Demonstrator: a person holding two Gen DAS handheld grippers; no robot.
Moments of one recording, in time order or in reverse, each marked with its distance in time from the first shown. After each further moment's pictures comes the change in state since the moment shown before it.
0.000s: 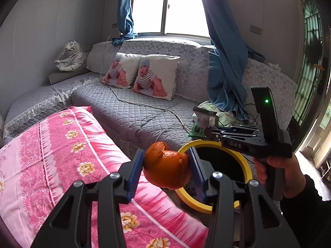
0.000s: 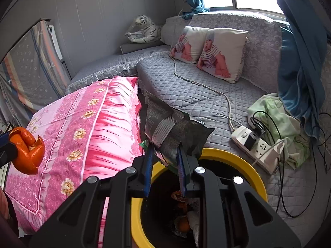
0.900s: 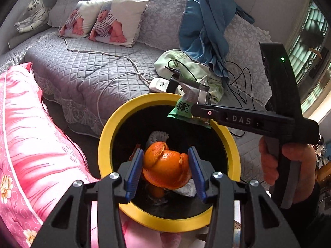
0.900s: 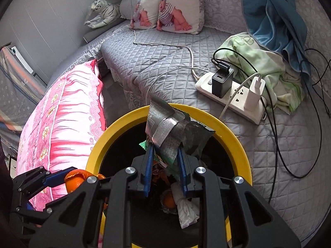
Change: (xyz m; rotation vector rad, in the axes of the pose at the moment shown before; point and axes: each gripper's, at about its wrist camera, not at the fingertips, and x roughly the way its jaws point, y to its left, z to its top) left arm 0.181 -0.066 -0.042 -0.048 0.336 -0.246; right arm 0.041 -0.101 -0.045 0.271 0.222 -0.071
